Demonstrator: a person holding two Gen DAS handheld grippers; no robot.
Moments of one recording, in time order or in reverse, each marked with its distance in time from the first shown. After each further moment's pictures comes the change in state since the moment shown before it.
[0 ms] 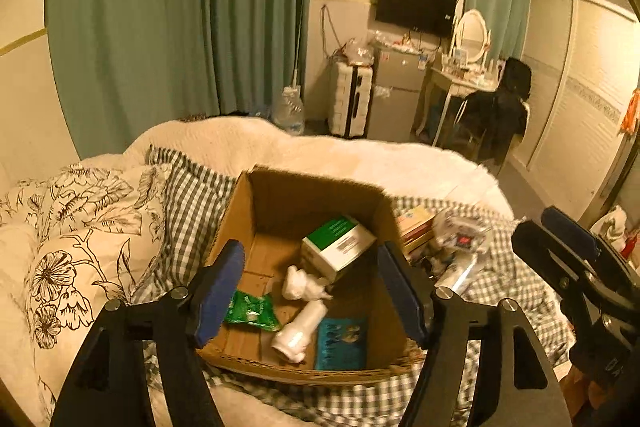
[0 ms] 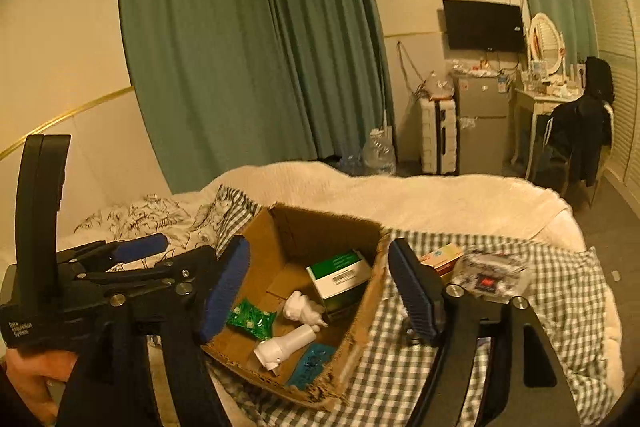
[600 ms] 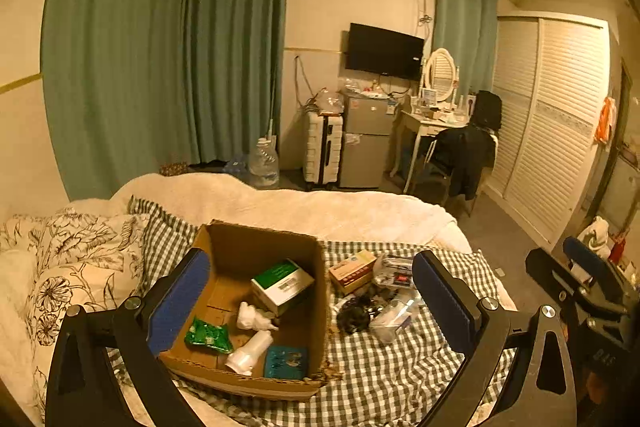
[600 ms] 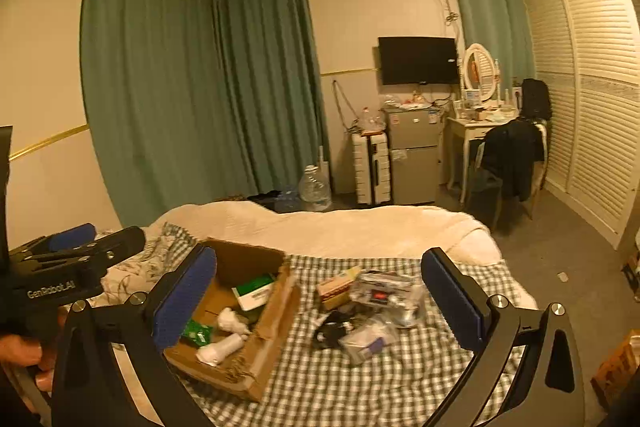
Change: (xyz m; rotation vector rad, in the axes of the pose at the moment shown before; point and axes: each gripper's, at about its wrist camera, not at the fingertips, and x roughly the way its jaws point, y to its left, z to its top) left arm -0.073 -0.073 0.007 0.037 -0.175 -0.065; right arm -0.107 -0.067 0.011 0.031 -0.123 -0.219
